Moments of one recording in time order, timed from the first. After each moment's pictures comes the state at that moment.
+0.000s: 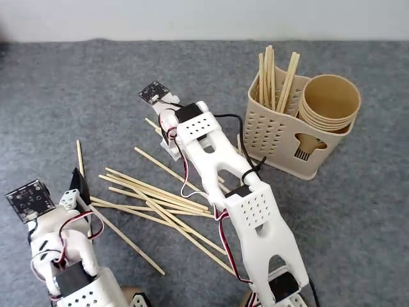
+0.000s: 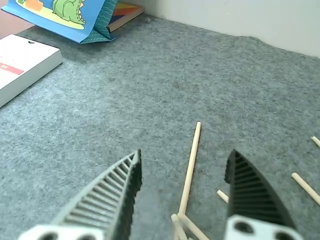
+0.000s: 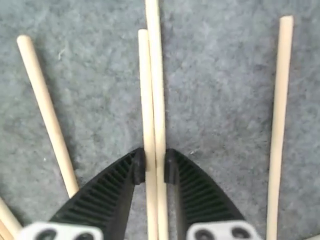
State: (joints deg) left arm -33.1 -103.4 96.3 44.8 9.5; right arm -32.7 53.5 -42.8 74.1 13.9
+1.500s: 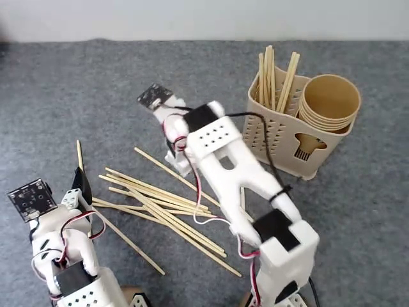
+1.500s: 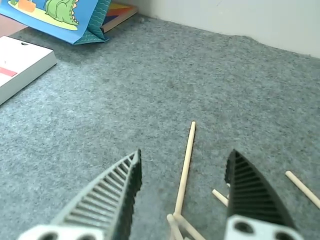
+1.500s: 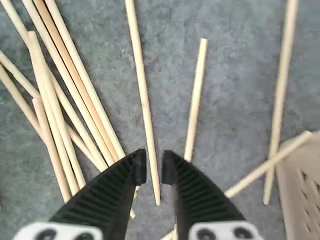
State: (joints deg) left arm -32.7 -103.4 96.3 44.8 9.5; right arm -36.2 18.1 -12.0 81.4 14.1
